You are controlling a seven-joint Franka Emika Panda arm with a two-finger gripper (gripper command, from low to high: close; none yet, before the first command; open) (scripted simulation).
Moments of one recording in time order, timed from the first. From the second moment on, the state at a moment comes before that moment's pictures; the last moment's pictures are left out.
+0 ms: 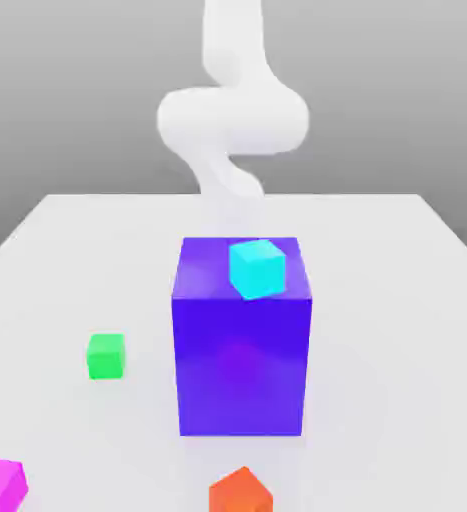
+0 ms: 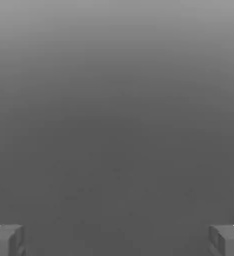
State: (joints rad) arm -0.07 -0.71 0.04 -2.29 -0.03 2.32 0.91
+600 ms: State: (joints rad) arm -0.43 -0.05 0.11 -2.23 -0.28 2.45 1.70
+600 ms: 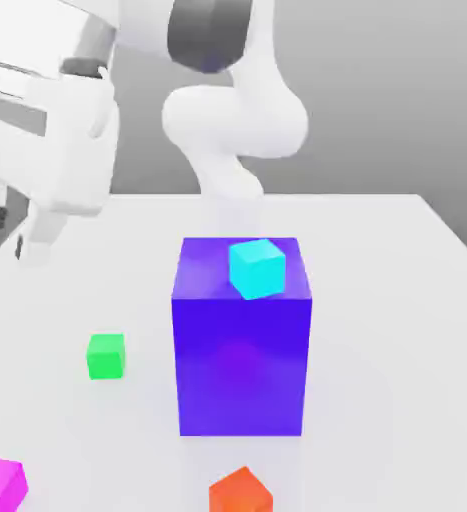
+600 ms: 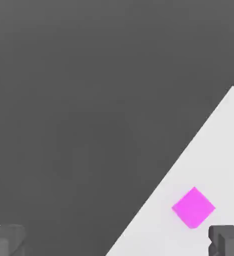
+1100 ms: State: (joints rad) arm -0.57 0.43 0.05 -2.20 -0.06 2.63 2.04
